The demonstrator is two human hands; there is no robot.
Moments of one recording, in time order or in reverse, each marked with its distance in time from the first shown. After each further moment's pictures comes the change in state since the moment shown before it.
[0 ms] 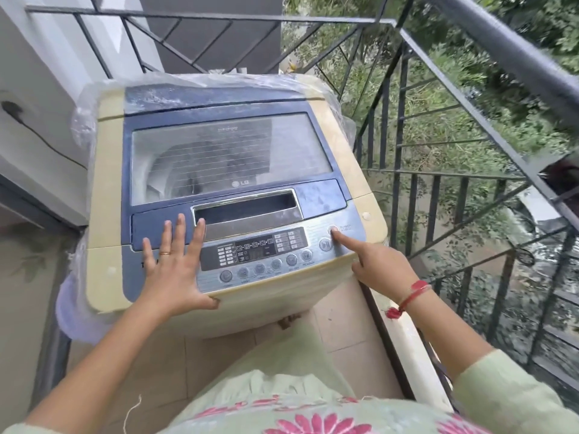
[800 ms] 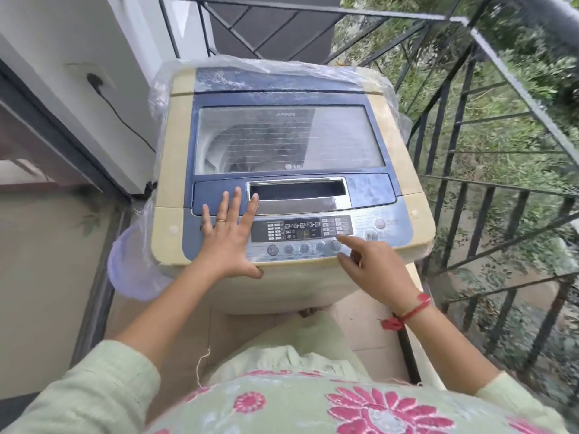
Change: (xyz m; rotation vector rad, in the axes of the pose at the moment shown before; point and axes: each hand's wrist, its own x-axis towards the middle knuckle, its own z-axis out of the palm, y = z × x) left_hand -0.001 -0.003 0.004 0.037 0.046 0.032; right_hand -0.013 -0.074 0.015 0.291 0.141 -0.215
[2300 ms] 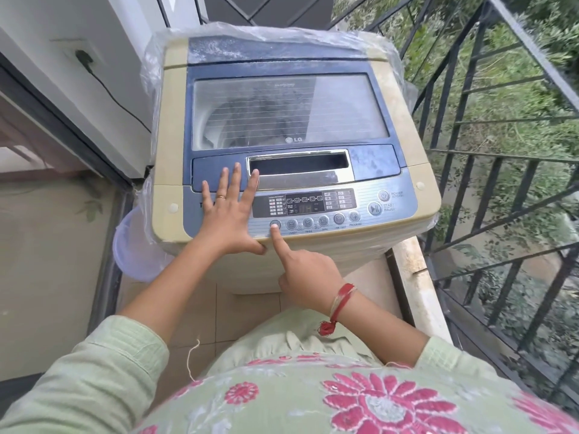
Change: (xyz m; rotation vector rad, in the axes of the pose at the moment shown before) left_hand -0.002 0.001 0.005 0.013 0.075 0.005; right_hand -0.019 -0.085 0.061 -0.232 -0.294 -0.122
